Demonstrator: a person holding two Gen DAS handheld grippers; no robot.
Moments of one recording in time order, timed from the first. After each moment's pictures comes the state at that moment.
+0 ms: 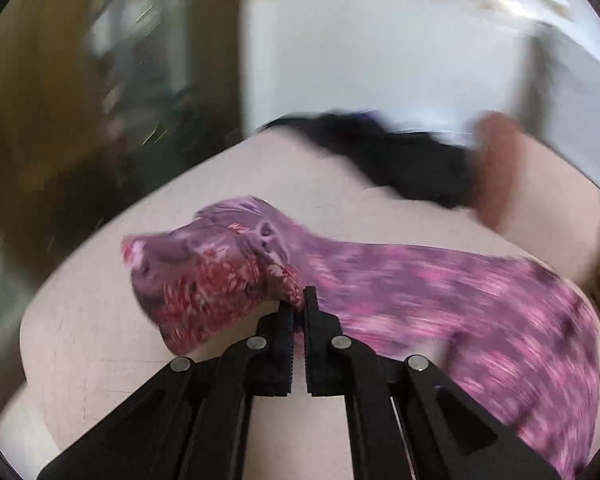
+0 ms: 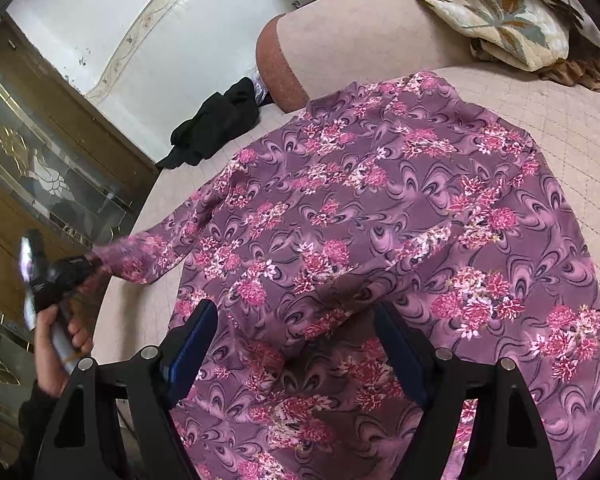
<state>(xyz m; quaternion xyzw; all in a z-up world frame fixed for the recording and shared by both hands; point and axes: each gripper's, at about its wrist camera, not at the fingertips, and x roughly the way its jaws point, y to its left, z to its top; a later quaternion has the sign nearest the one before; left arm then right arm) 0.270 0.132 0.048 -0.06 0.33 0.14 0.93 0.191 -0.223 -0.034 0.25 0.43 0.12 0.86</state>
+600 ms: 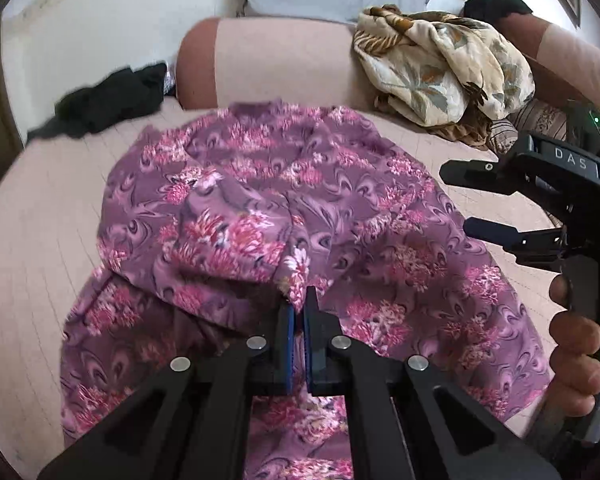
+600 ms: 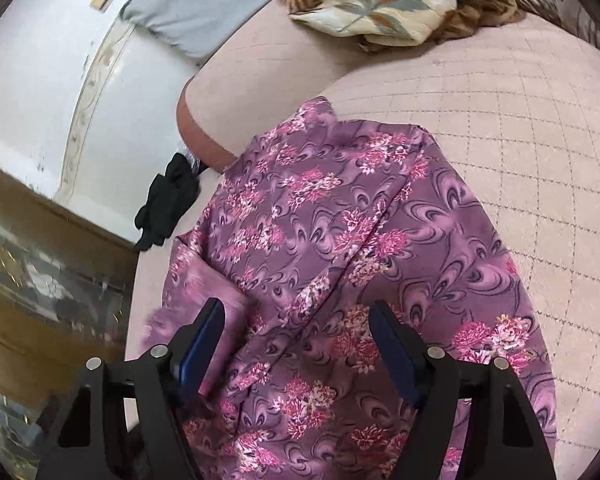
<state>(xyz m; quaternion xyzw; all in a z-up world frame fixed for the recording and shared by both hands) 0.197 -0.094 -0.029 0.03 0.42 -0.20 0.89 0.187 -0.332 -0.046 0.39 0.40 0.03 0.83</state>
